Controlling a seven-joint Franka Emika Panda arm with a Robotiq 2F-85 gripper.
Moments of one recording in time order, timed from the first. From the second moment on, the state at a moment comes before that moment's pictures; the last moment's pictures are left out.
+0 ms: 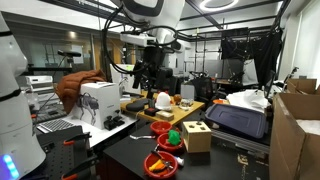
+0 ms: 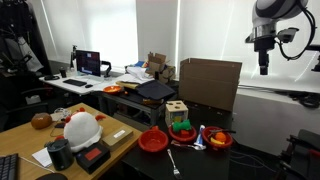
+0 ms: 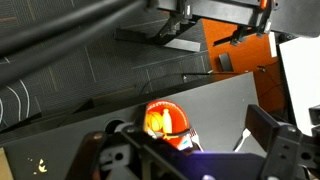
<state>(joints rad) -0.09 -0.13 -0.34 -2.29 0.00 1.87 -0.56</state>
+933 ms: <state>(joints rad) -0.11 0.09 -0.19 -2.19 0.05 1.96 -0.50</state>
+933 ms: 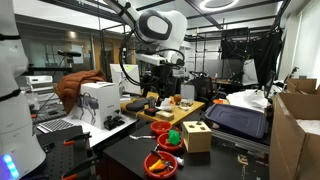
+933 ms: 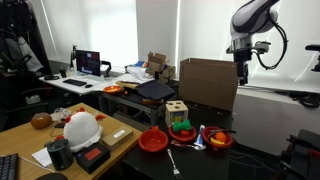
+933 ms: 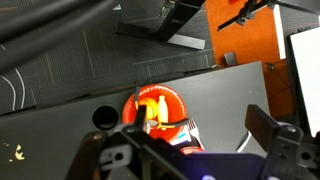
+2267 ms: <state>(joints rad) 0.05 0.72 0.02 -1.74 0.03 2.19 -0.14</state>
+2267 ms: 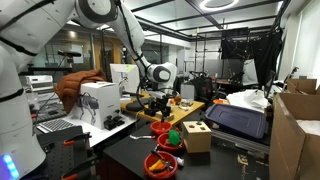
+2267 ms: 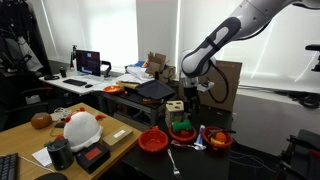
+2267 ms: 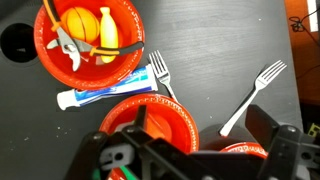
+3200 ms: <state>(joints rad) 0.13 0.96 0.08 -1.49 -0.02 2.13 -0.08</state>
